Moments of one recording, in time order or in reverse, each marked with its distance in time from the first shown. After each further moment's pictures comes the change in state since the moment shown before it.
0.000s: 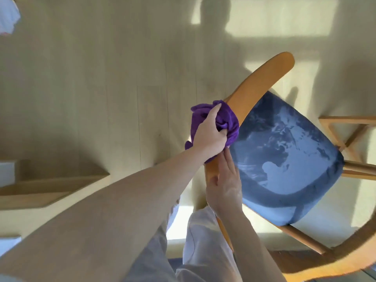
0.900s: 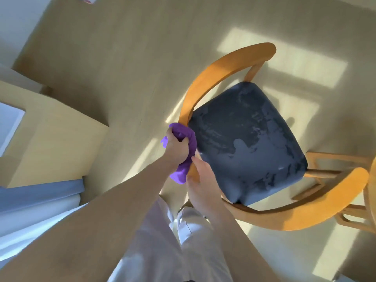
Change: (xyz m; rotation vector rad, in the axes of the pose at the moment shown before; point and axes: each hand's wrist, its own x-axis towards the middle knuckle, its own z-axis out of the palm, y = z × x) left_hand -0.239 -0.053 0.136 -0.462 0.471 -0.457; right_hand -0.168 0.158 -0.102 0.031 -0.500 -0.270
